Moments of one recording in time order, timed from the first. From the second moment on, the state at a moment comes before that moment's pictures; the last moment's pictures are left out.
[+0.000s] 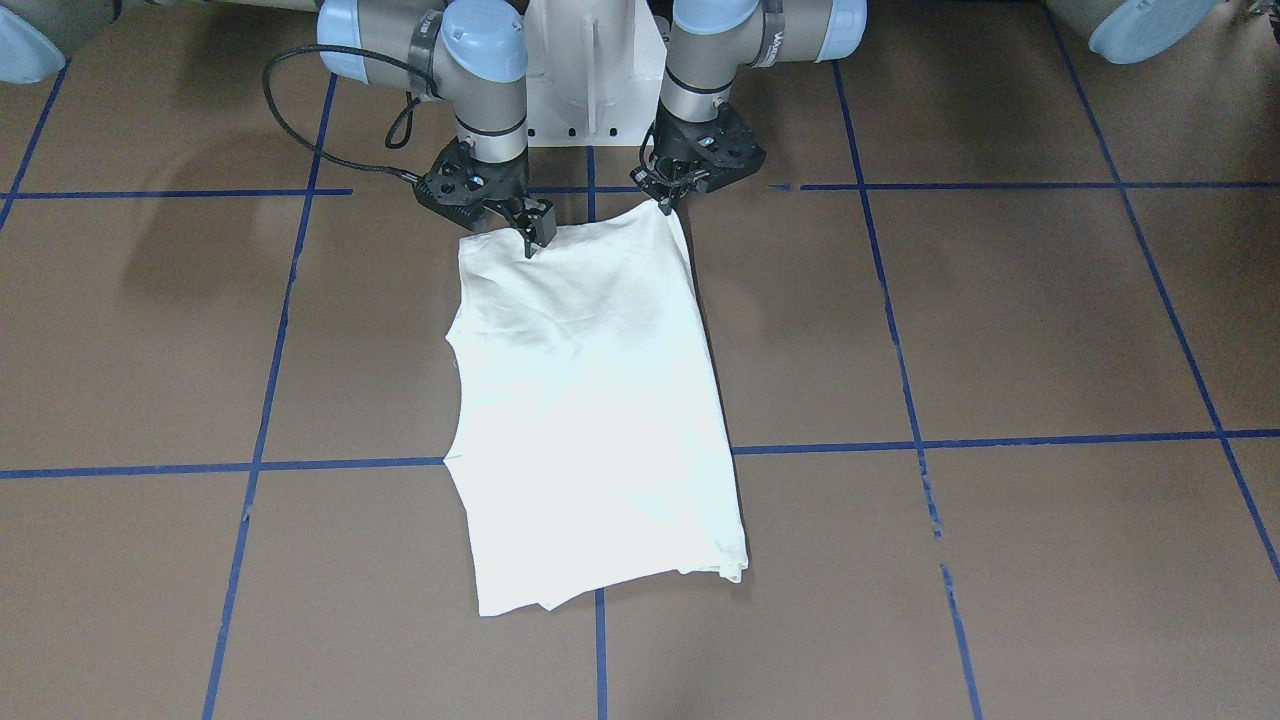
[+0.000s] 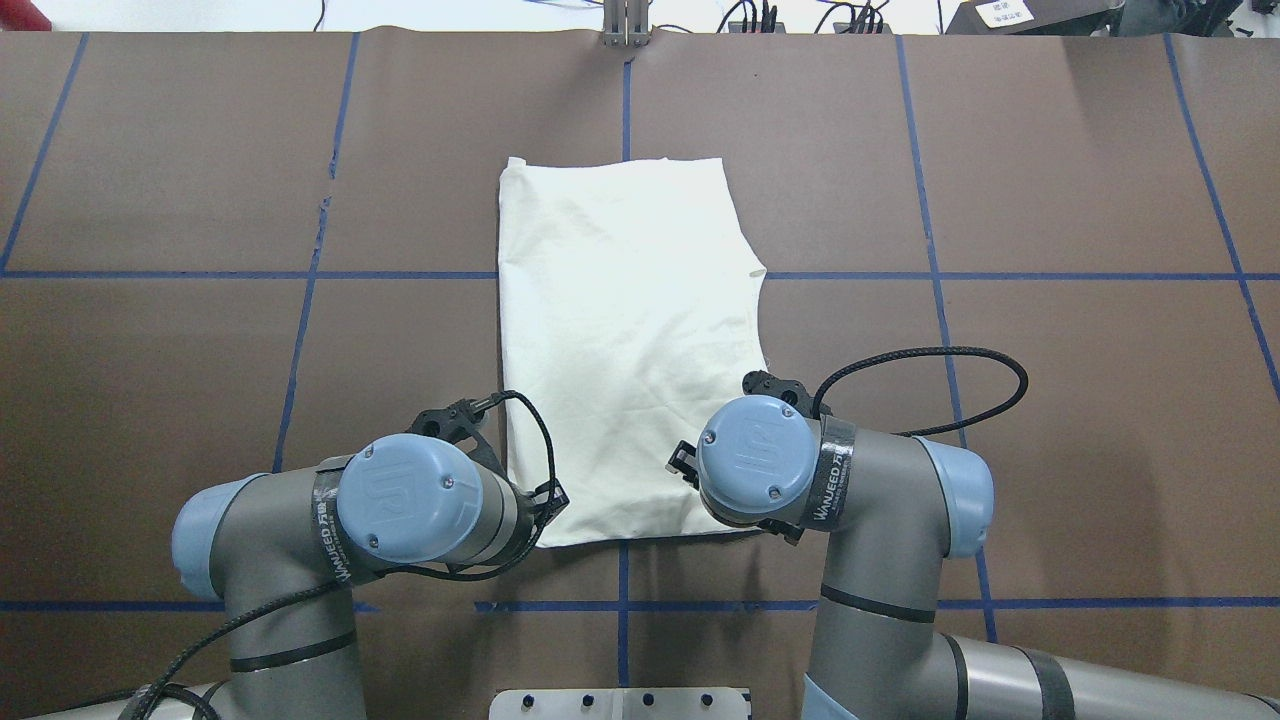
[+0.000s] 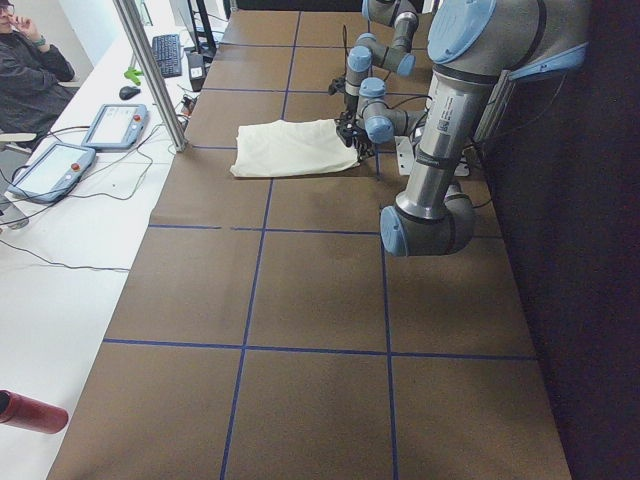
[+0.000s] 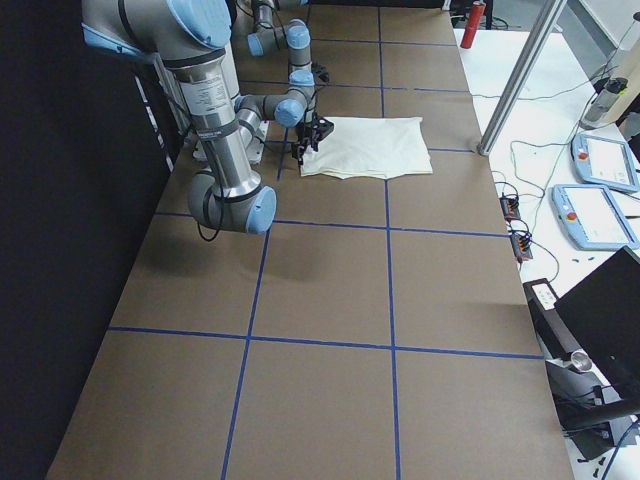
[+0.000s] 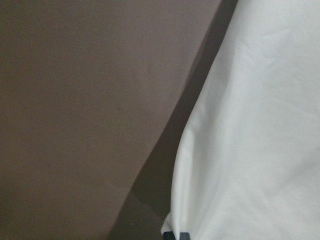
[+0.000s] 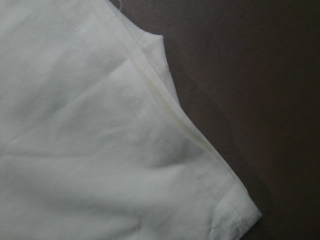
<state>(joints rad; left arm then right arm) -0.28 -2.06 -1.90 -1.63 -1.72 -1.91 0.31 -1.05 1.82 -1.66 1.71 1.90</state>
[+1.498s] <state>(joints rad) -0.28 -2.06 -1.90 -1.63 -1.72 -1.91 0.29 -1.09 1.80 -1.58 1.71 1.92</state>
